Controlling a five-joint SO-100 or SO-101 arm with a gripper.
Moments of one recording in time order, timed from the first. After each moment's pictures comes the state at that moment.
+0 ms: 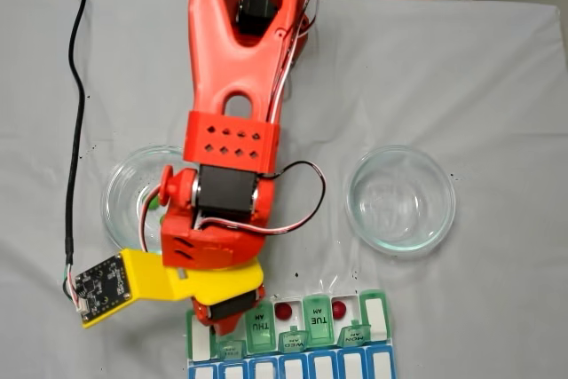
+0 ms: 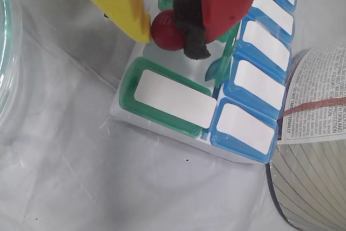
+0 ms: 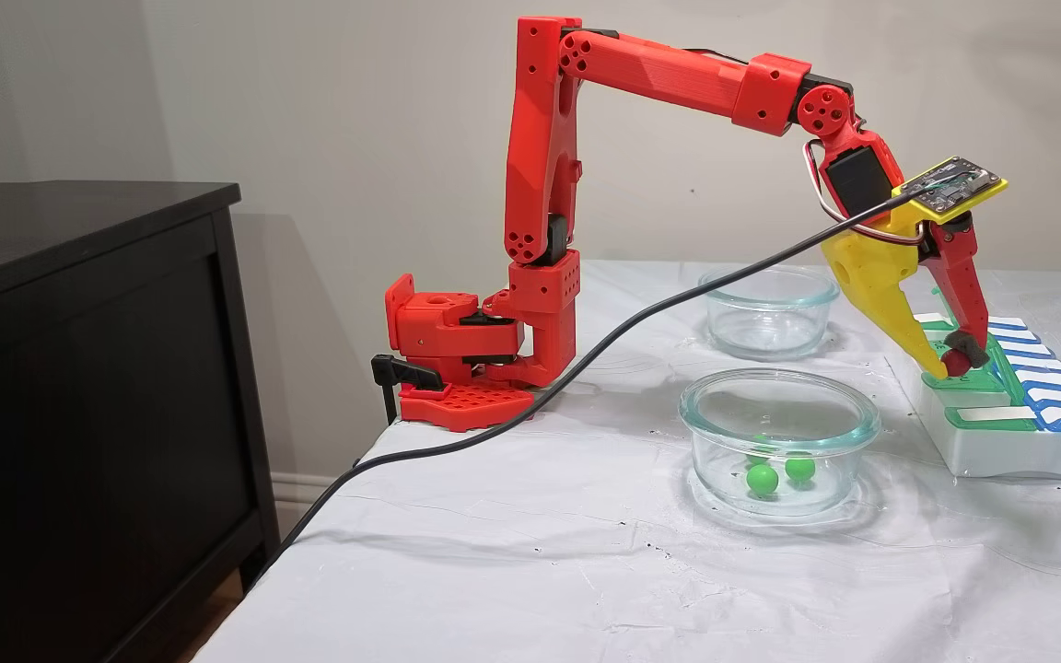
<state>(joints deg) 8.2 106.3 103.4 42.8 -32.8</state>
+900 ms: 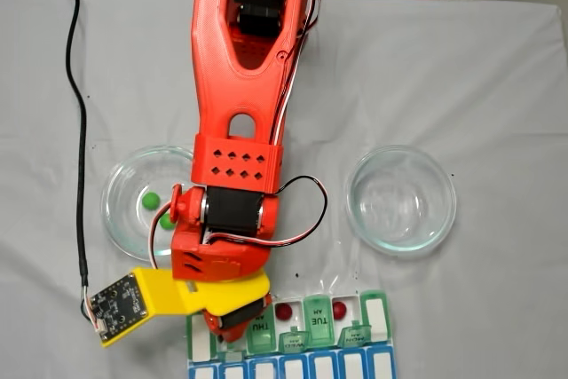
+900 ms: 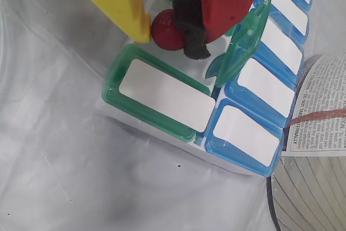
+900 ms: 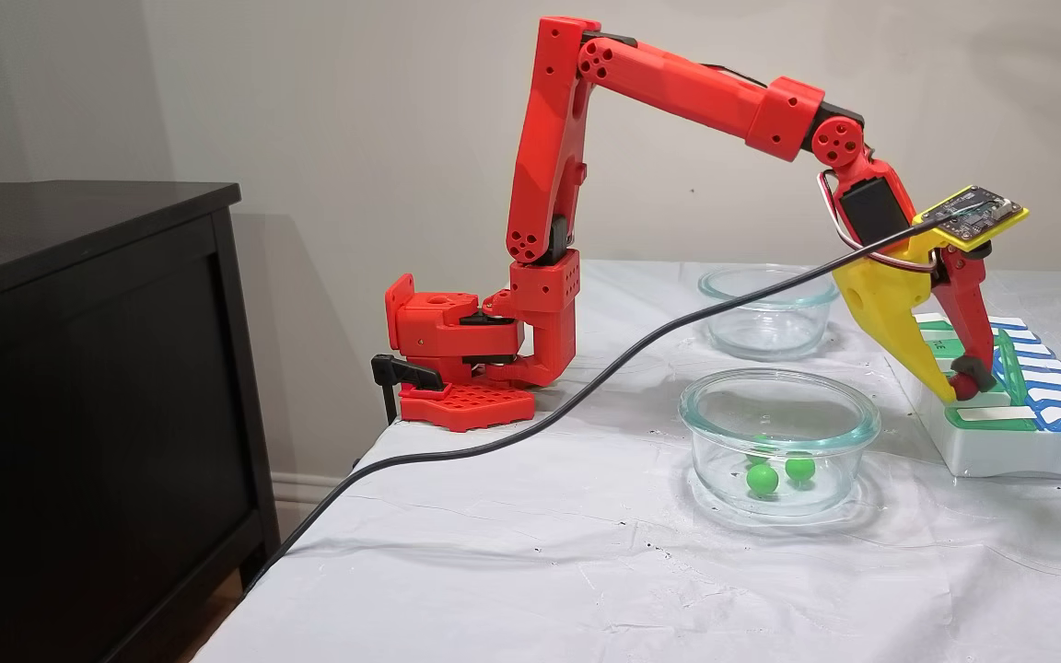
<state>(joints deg) 6.6 100.8 103.4 37.3 -36.3</state>
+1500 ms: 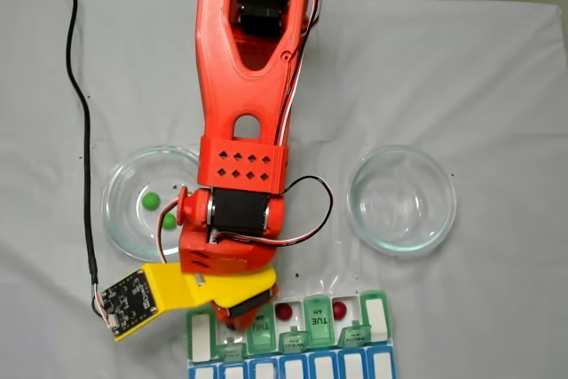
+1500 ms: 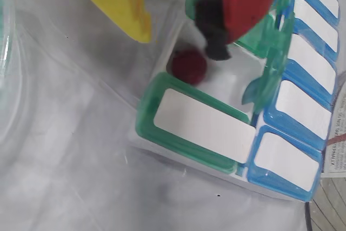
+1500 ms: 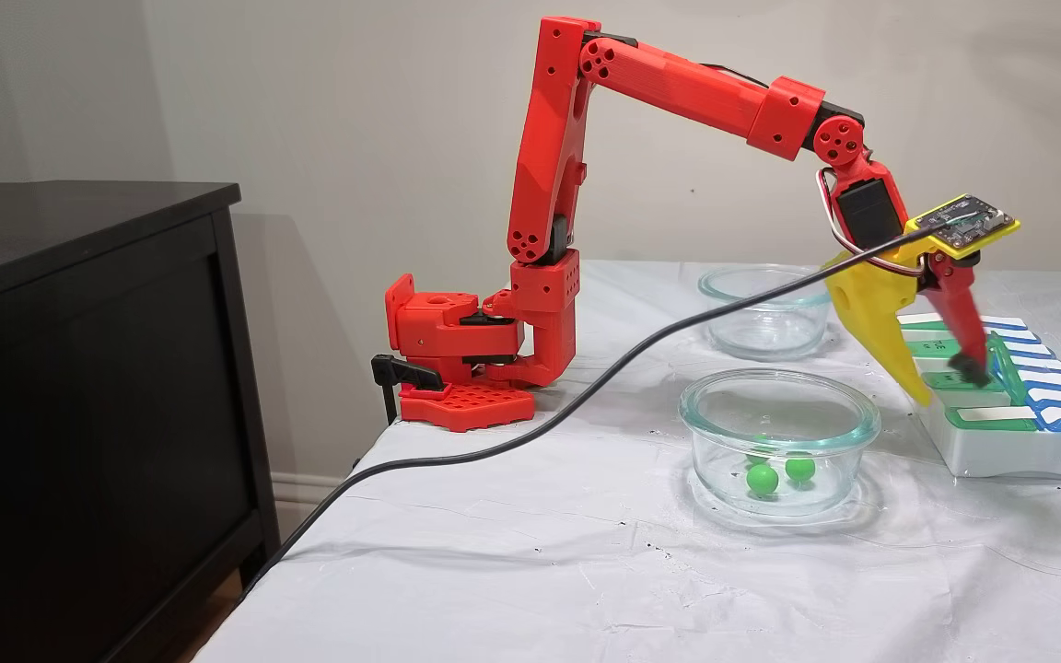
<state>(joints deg) 6.2 100.8 102.7 46.8 -35.9</state>
